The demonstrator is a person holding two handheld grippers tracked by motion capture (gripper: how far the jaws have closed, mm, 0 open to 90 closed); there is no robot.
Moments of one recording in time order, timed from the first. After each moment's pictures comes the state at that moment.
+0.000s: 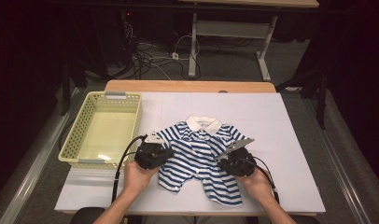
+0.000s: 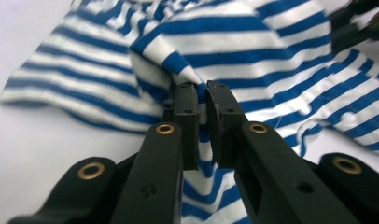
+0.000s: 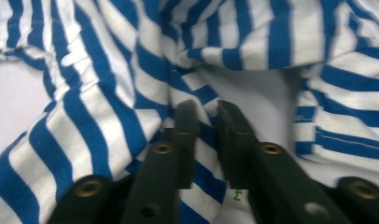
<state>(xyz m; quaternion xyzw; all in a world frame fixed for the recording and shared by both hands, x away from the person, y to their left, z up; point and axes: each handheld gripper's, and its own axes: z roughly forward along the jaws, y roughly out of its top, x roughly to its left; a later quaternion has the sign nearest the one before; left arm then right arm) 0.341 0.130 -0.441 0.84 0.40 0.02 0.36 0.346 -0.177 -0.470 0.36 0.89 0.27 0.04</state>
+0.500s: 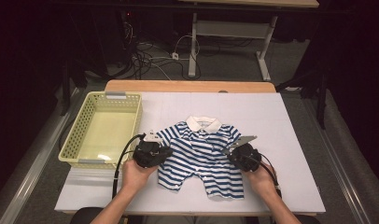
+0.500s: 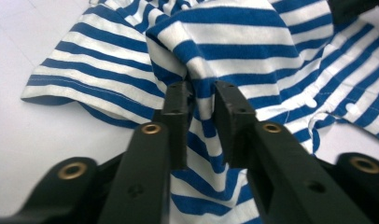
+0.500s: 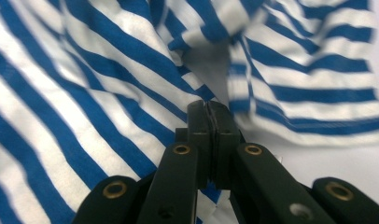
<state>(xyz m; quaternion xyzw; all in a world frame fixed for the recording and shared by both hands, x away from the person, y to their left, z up) 0.346 0.139 -0.448 0.84 0.42 0.03 0.34 0.358 -0.193 -0.468 0.38 0.89 0.22 0.11</state>
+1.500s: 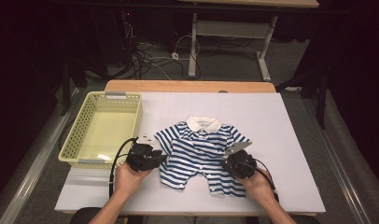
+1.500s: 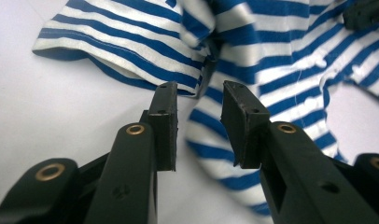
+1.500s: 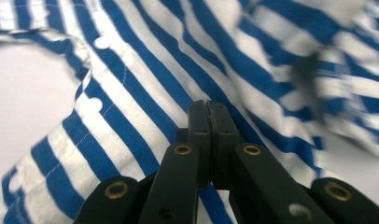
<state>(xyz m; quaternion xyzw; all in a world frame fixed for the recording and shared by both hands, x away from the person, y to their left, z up) 0.339 0.157 -0.454 0.84 0.44 0.00 0.32 0.339 -0.178 -0.466 0.34 0.90 0.24 0.07</state>
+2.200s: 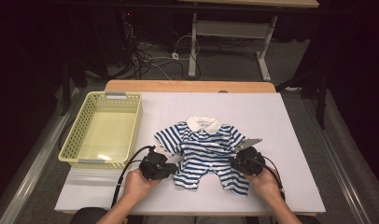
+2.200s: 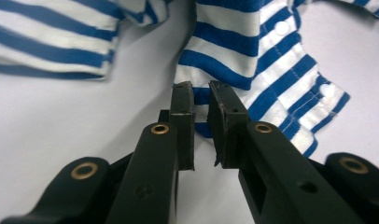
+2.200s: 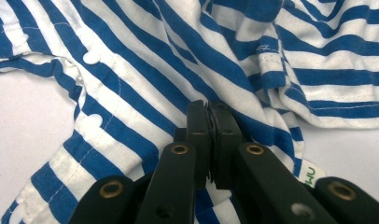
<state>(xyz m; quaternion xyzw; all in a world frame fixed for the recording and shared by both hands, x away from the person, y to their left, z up) 0.326 0.117 -0.467 0.88 0.37 -0.05 0.29 0.348 -0.202 -0.468 0.38 0.89 0.24 0.08</state>
